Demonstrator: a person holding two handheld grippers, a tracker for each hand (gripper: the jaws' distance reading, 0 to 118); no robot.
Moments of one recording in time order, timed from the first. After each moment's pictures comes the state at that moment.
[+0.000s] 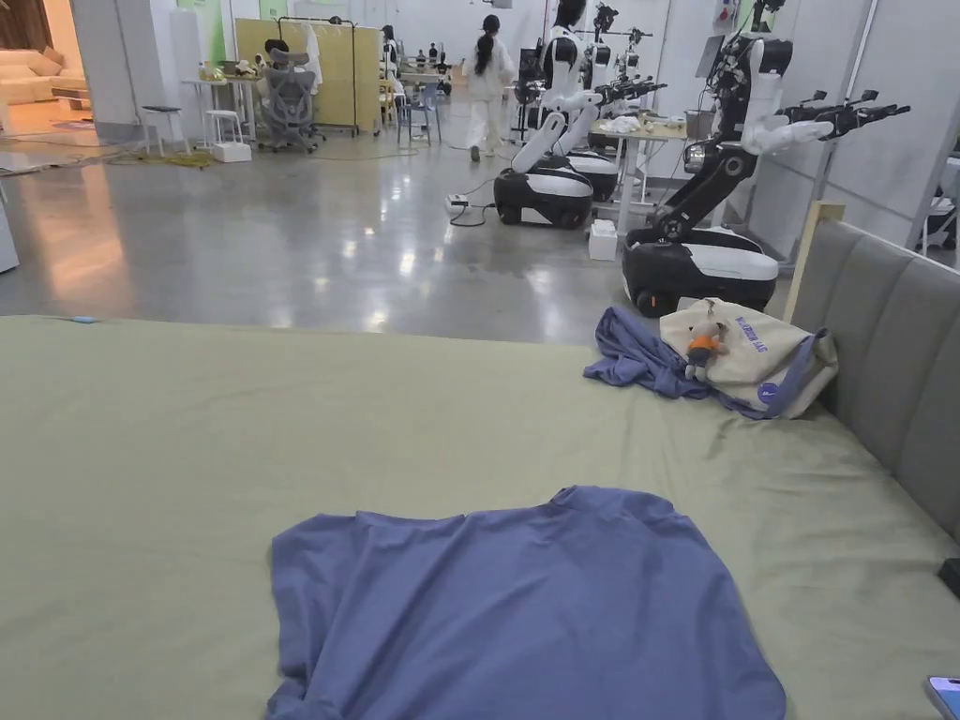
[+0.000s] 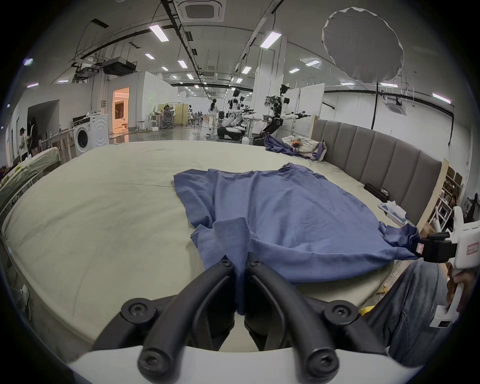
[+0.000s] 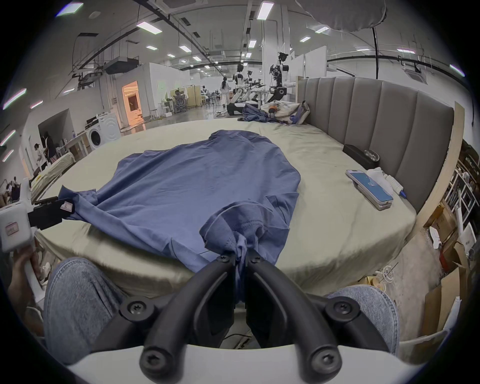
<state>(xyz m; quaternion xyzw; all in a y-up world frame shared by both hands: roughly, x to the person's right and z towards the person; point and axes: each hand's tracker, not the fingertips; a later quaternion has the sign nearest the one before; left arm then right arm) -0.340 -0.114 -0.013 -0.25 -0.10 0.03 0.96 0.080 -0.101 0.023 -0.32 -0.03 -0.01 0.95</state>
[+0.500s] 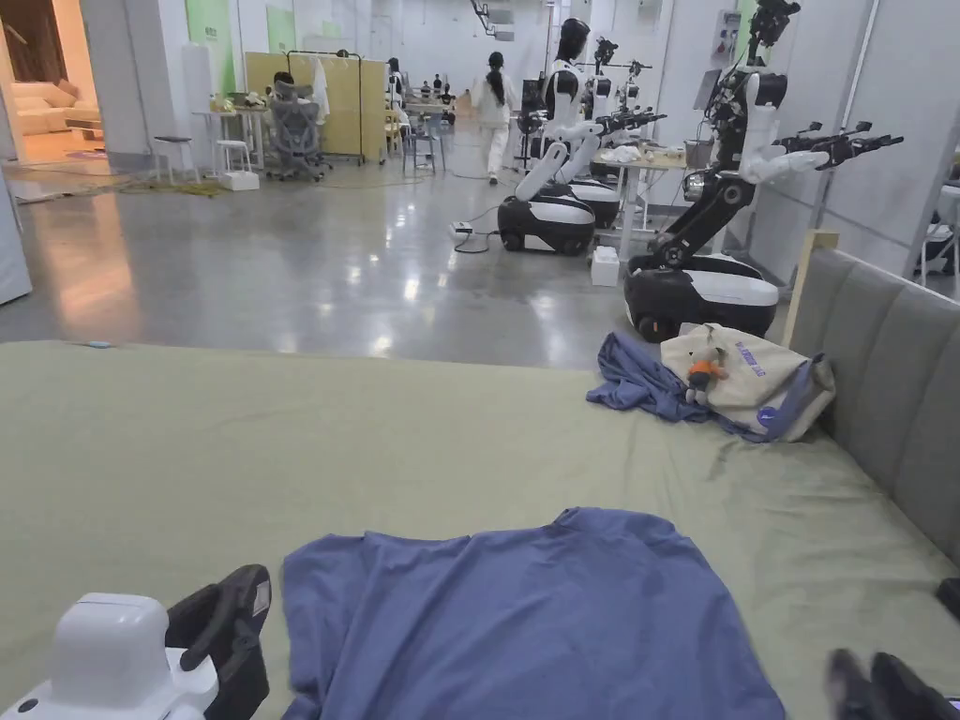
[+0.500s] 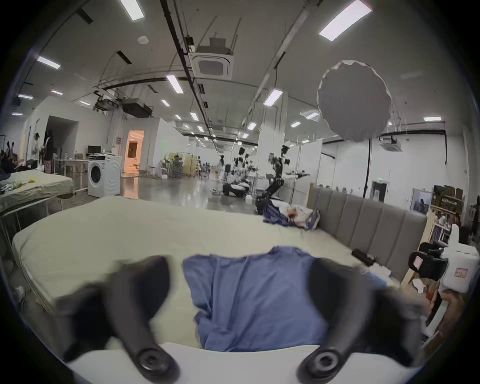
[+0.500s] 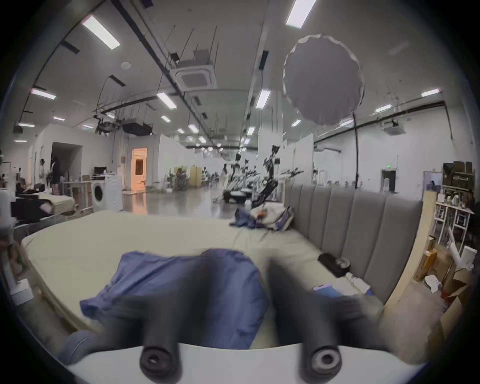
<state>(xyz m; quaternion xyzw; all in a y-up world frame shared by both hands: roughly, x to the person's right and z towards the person) -0.324 0.057 0.046 -0.05 -0.07 0.07 0.99 0.111 0.053 0.044 -0.02 -0.05 0.03 1.00</state>
